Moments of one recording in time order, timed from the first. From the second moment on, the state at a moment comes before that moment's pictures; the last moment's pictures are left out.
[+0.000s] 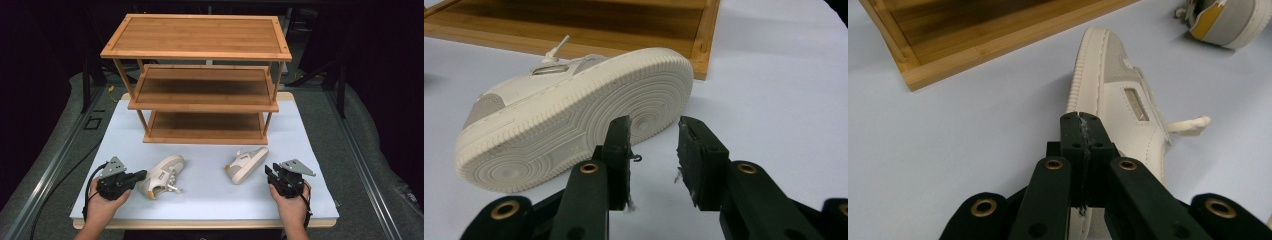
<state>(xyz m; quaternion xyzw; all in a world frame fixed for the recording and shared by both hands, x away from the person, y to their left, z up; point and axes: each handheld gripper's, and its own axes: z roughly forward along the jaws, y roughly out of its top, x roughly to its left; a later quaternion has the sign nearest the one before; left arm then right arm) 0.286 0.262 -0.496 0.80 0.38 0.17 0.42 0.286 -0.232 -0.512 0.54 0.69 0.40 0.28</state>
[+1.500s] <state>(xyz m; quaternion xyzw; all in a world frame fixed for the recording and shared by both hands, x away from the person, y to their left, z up) 0.309 0.269 -0.523 0.79 0.43 0.11 0.42 0.286 -0.188 -0.488 0.48 0.69 0.45 0.29</state>
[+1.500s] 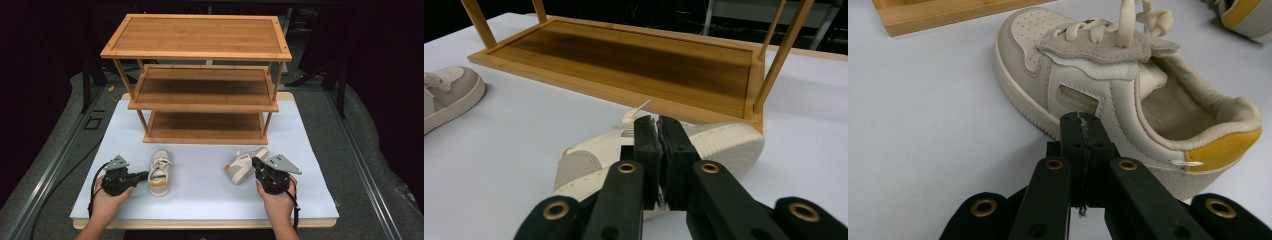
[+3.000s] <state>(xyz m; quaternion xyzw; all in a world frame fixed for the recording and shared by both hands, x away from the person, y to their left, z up) 0.301 0.279 -0.513 0.75 0.46 0.13 0.46 0.262 -0.225 -0.517 0.58 0.69 0.38 0.21</state>
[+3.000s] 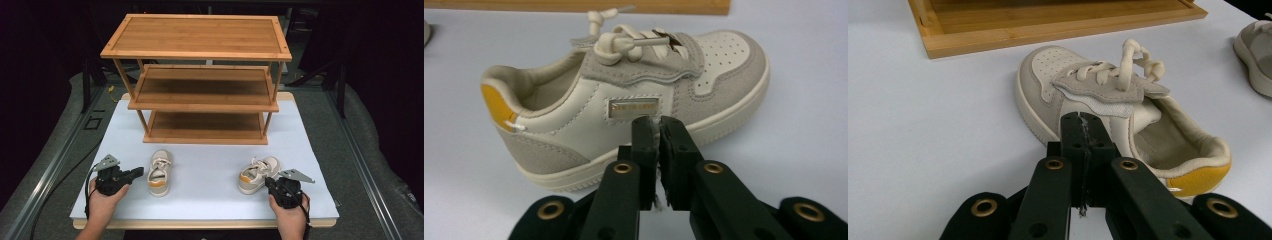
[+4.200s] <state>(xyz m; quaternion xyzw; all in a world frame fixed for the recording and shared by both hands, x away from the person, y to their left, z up) 0.298 0.261 -0.509 0.72 0.48 0.13 0.48 0.251 -0.203 -0.506 0.59 0.64 0.40 0.27</state>
